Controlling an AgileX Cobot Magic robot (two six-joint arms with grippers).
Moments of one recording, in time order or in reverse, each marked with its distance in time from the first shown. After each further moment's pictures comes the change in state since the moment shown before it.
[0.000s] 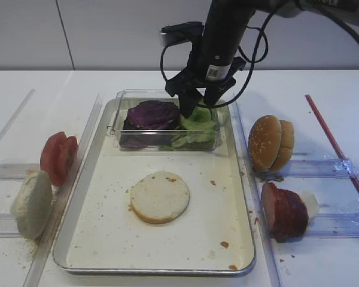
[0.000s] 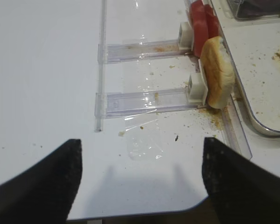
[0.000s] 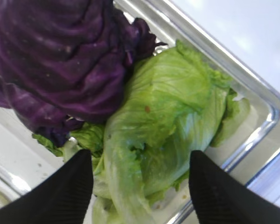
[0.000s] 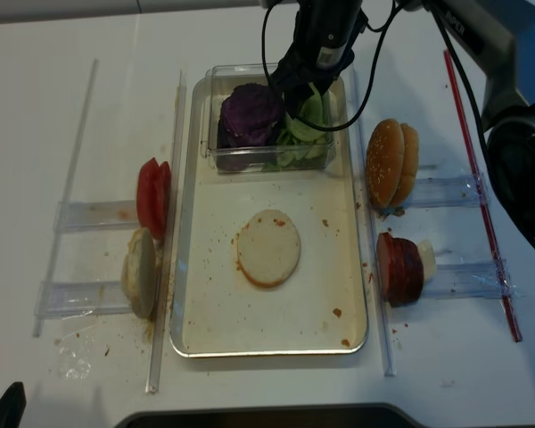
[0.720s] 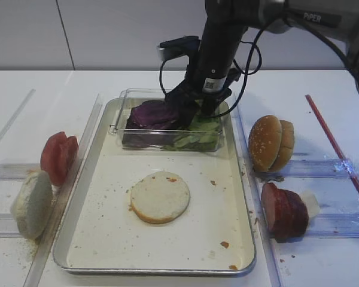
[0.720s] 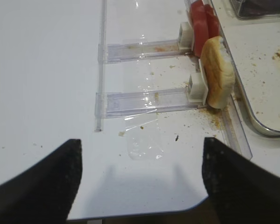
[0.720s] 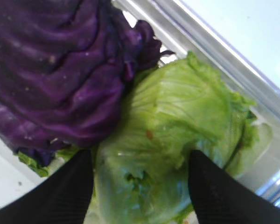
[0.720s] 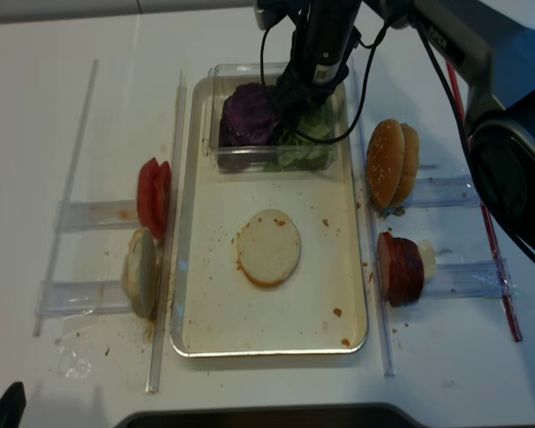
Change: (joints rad) left arm 0.000 0.000 0.000 0.000 0.000 0.000; right arm 0.001 0.056 -0.005 -0.015 -0.032 -0.019
